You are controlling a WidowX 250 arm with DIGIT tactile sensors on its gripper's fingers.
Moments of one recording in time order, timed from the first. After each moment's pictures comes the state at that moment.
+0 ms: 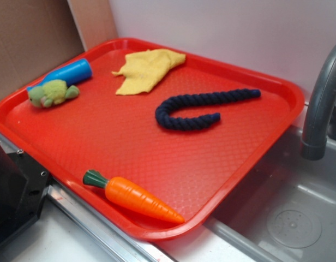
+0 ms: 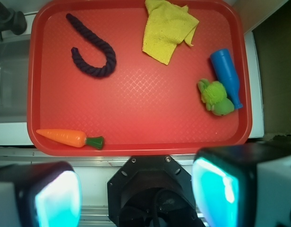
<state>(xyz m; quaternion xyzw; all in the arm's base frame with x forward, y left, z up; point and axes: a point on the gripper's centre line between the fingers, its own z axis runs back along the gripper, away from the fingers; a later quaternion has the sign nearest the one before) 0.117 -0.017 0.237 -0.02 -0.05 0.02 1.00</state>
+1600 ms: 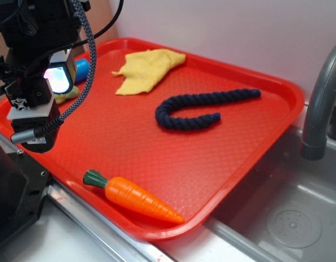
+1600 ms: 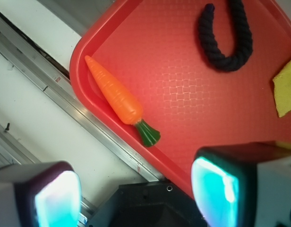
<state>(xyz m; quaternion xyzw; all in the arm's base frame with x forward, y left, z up) 0.103 -0.109 0.148 0.00 -0.01 -0.35 0.93</state>
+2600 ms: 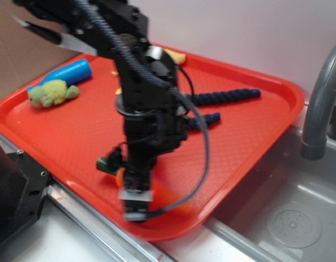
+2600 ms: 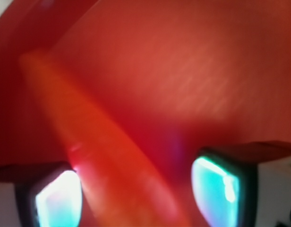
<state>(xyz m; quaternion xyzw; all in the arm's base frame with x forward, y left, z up) 0.150 -0.135 0.020 0.03 0.07 -0.39 0.92</state>
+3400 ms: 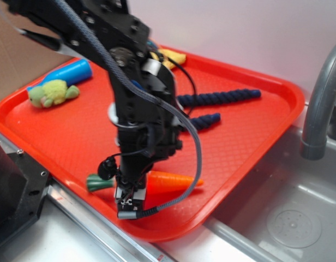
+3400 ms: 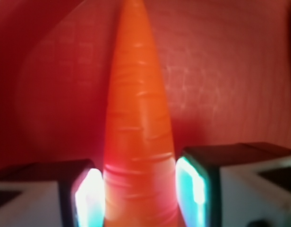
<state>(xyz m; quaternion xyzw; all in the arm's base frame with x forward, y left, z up) 0.106 -0.155 0.031 0.02 0.06 -0.43 0.90</state>
